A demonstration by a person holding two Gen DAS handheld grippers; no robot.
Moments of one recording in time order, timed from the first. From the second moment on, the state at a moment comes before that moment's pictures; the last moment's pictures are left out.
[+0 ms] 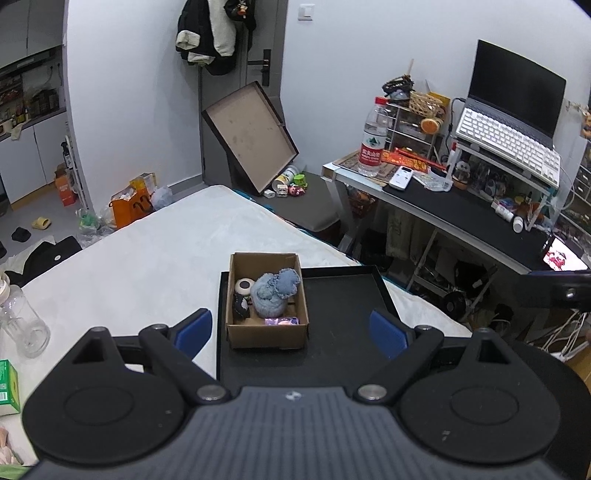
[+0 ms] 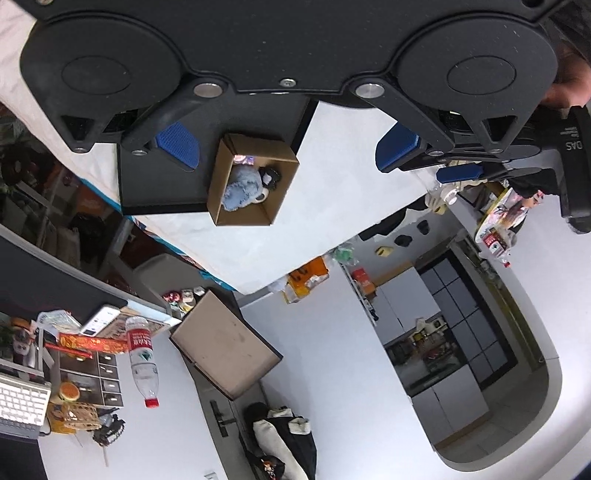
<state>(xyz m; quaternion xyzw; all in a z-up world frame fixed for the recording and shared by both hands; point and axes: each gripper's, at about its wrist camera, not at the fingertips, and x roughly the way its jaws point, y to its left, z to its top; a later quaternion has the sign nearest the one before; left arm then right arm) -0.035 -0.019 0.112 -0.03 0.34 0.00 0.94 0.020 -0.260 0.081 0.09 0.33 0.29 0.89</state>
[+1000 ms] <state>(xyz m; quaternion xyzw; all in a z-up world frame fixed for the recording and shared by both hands) -0.037 -0.041 0.105 -0.04 0.35 0.01 0.94 0.008 -0.229 0.057 0.05 0.35 0.24 0.91</state>
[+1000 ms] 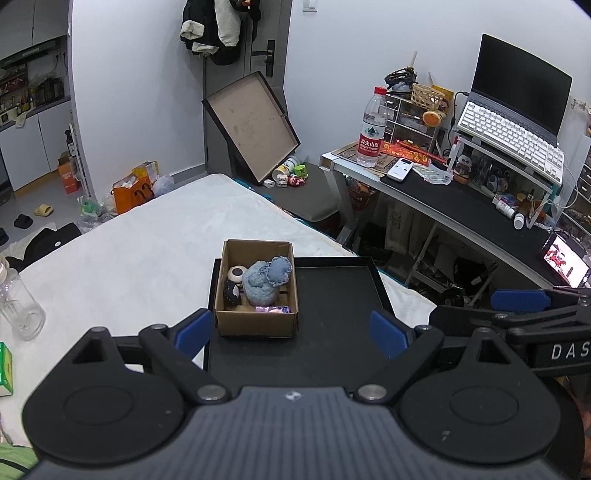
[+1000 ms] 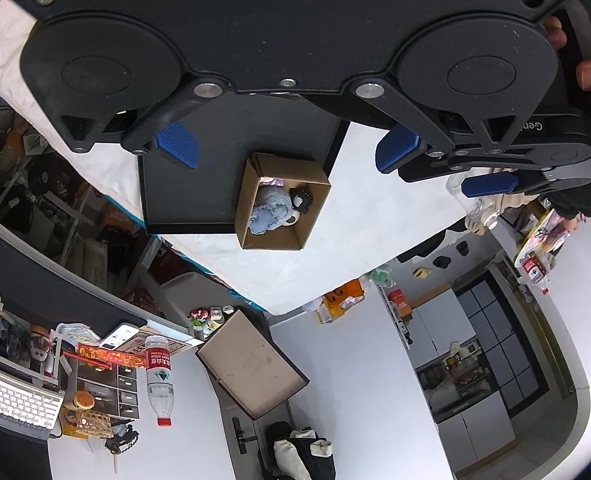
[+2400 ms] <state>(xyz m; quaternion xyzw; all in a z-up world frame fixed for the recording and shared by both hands) -0.040 -0.028 0.109 -0.05 0.34 0.01 0.94 0.015 -0.235 0.052 0.04 0.36 0.22 0.90</state>
